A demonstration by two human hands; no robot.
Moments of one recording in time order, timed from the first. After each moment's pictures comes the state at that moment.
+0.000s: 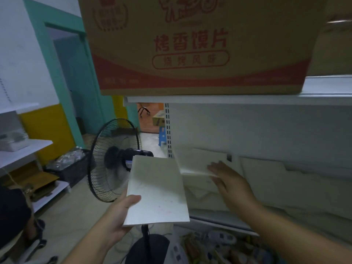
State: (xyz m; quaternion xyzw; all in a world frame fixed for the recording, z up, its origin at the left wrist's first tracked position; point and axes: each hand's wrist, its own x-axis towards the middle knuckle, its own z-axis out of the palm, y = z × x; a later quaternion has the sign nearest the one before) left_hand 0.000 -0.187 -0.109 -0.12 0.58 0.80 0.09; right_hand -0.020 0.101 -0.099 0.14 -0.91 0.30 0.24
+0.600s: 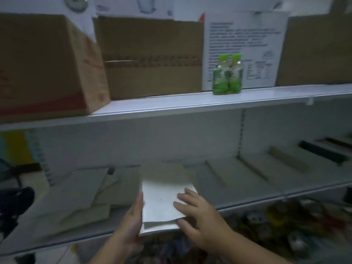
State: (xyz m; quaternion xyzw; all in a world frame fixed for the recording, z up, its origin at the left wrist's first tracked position) left_hand 0.112 0.169 -0.093 0.05 0.55 0.78 0.29; right_hand 0.194 0.343 -0.108 0.09 -0.93 0.25 0.27
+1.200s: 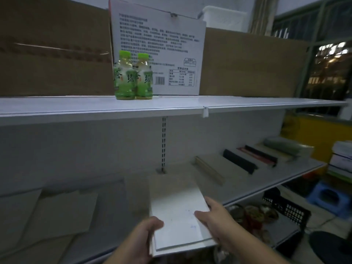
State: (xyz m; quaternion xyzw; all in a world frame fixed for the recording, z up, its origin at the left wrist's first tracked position) left_hand 0.185 0.470 -0.105 0.09 0.50 0.74 0.44; right_hand 0.281 0.638 -0.102 -0.32 -0.69 0.64 0.12
